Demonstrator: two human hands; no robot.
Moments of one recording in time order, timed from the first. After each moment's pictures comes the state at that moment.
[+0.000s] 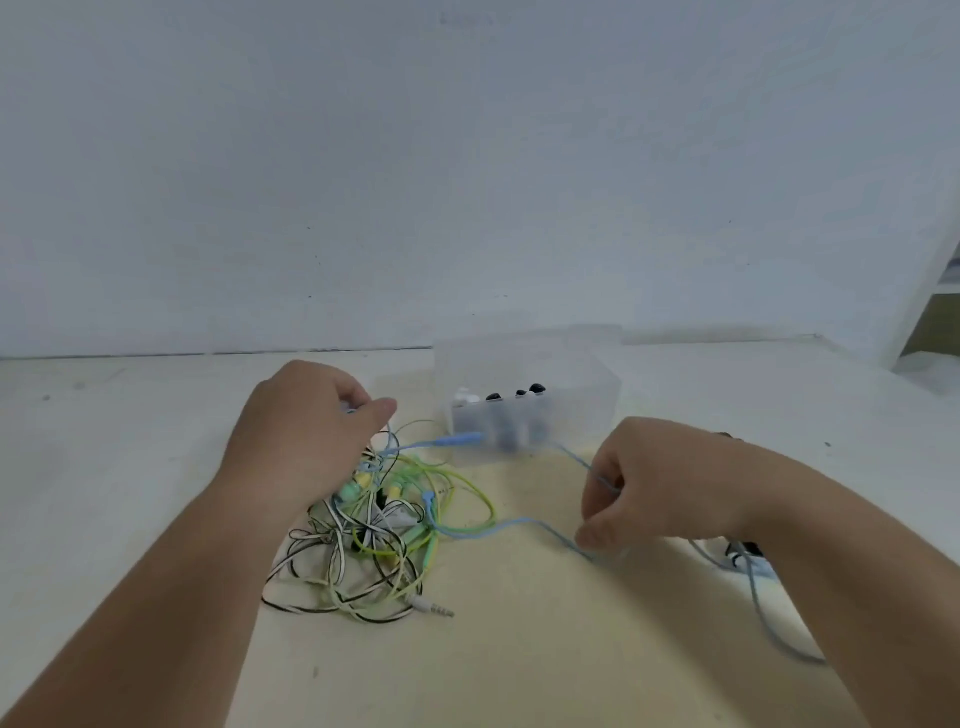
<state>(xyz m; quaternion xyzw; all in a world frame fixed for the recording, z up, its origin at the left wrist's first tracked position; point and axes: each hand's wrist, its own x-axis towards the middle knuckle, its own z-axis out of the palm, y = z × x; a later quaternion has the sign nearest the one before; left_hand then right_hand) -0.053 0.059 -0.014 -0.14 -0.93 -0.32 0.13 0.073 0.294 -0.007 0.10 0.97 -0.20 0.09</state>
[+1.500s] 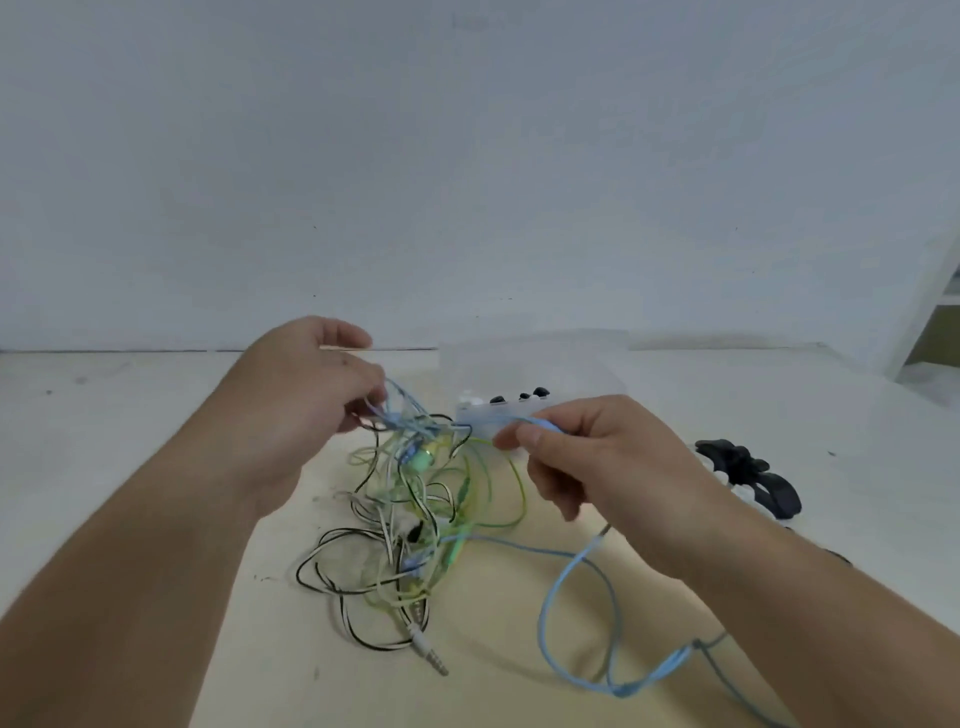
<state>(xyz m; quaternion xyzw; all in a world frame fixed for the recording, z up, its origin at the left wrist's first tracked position) -0.034 0.059 0.020 -0.11 -0.77 -0.63 -0.01 0.060 0.258 -0.023 0.03 0.80 -0.59 -0.10</state>
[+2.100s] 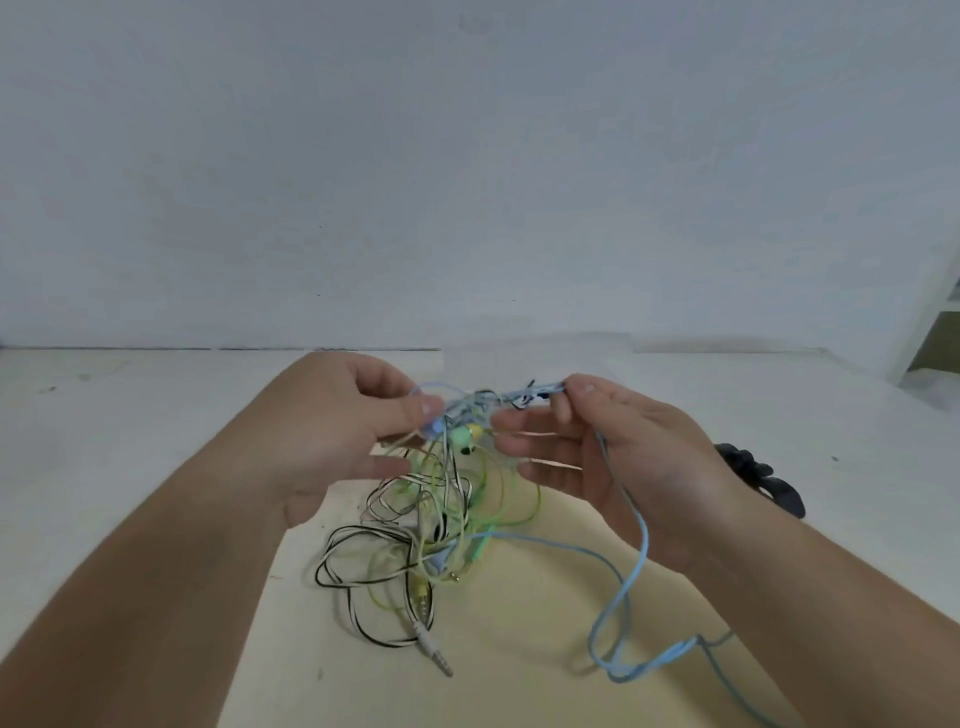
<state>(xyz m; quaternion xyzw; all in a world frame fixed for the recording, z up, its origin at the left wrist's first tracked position) -0.025 0.065 0.015 -0.14 -0.78 -0.59 -0.12 0.054 0.259 -0.020 0.04 0.60 -0.80 -0.07</state>
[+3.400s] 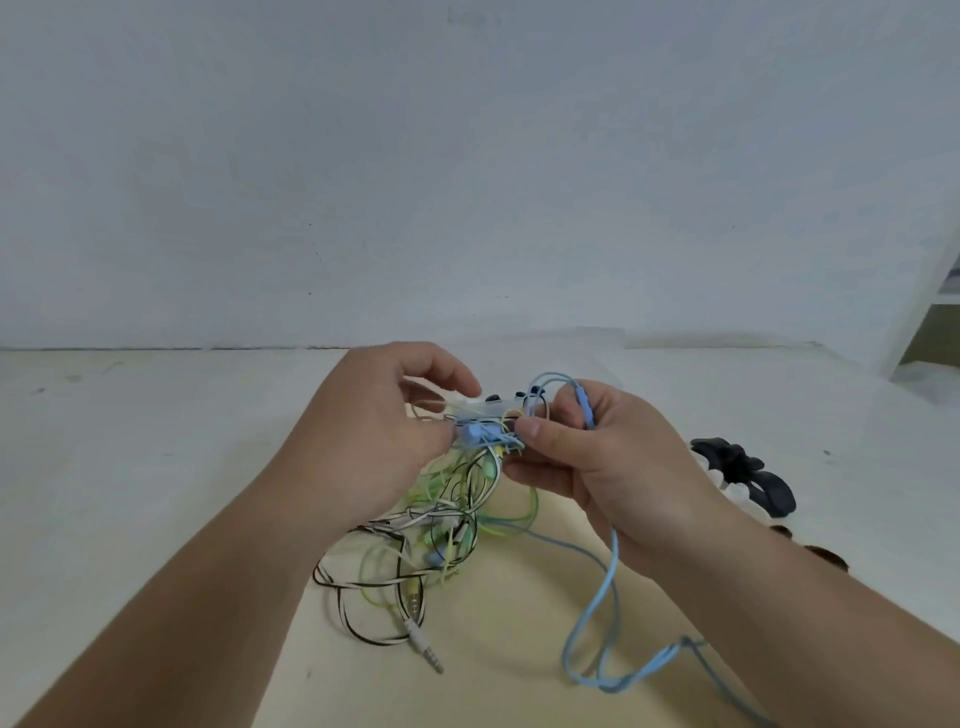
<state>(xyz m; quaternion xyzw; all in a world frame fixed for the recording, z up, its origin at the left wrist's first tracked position) -0.012 0.085 0.003 -0.30 -0.82 -0.49 0.05 0.052 0.255 -0.030 0.03 0.62 -0.77 -0.14</state>
